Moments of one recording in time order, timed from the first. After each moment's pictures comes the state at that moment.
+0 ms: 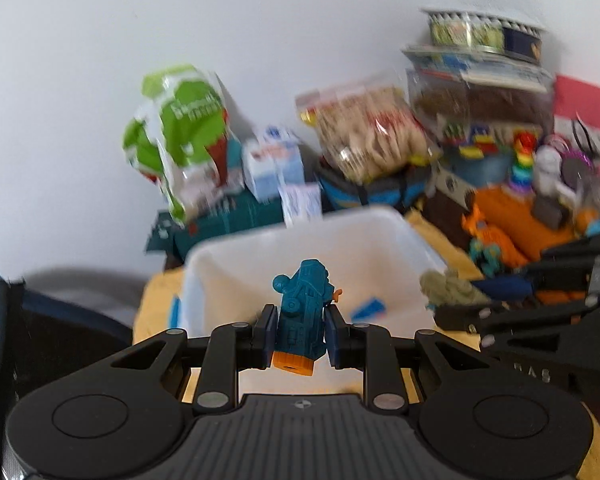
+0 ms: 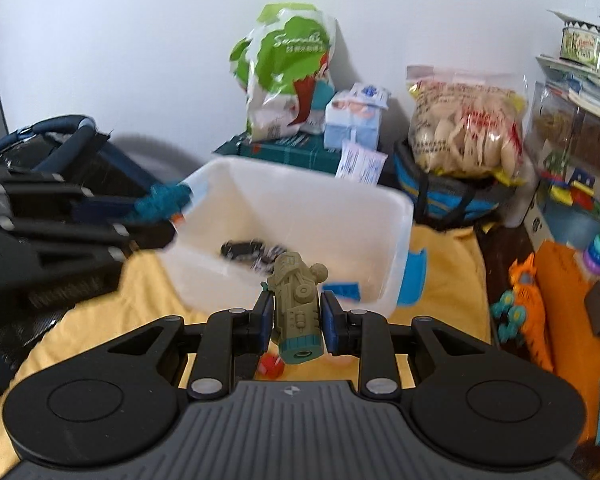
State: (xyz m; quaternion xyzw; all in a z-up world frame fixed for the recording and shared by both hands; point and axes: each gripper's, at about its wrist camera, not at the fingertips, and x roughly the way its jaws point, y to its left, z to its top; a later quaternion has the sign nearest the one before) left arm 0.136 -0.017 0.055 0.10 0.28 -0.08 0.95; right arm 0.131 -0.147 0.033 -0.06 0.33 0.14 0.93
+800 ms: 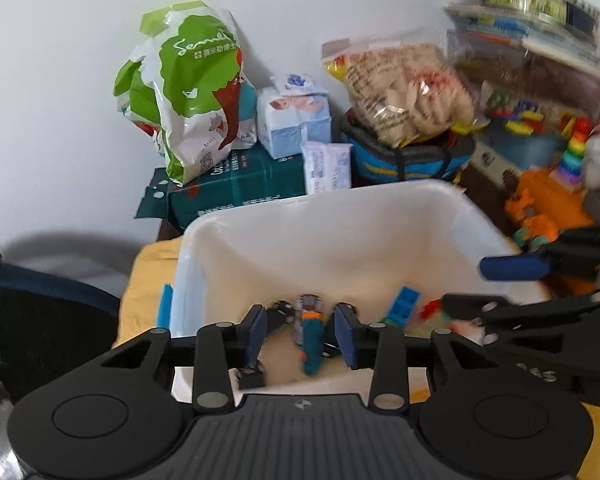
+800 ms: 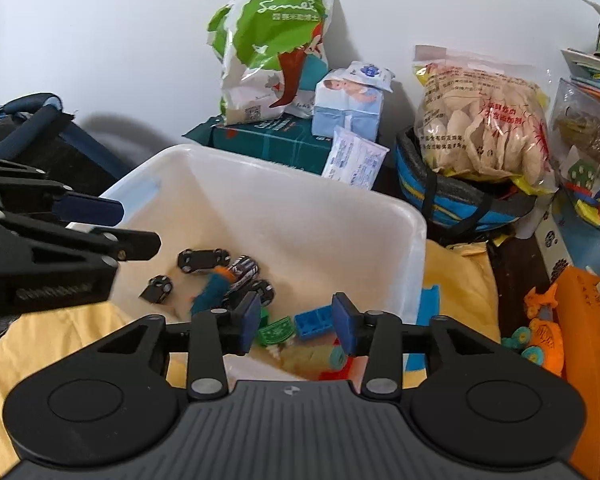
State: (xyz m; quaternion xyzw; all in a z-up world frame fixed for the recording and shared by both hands) left arm 0.199 0.002 0.012 0.06 0.35 -0.08 0.93; right arm 0.199 -0.138 -0.006 -0.08 0.35 0.13 0.92
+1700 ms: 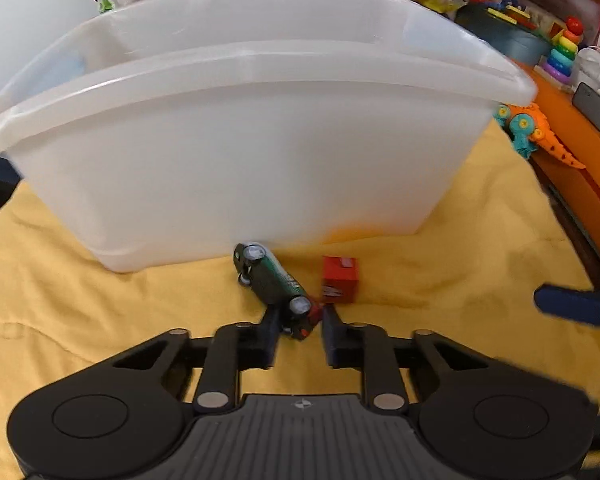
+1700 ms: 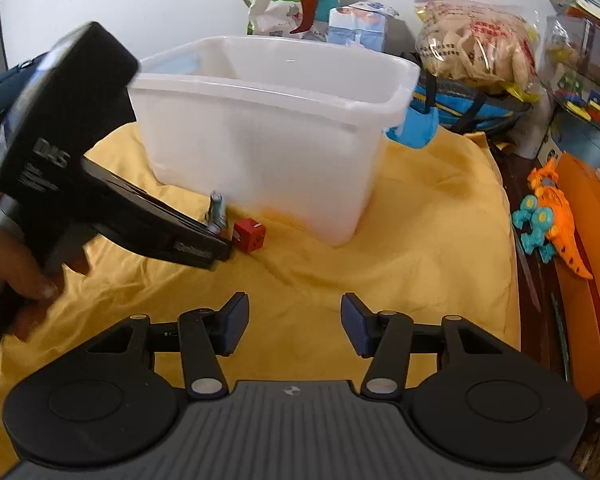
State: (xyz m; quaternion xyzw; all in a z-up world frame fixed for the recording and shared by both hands) left arm 0.185 -0.038 -0.120 0.03 0.47 -0.10 0.88; right arm 0.101 -0.168 -0.087 -0.09 0.38 0.15 0.91
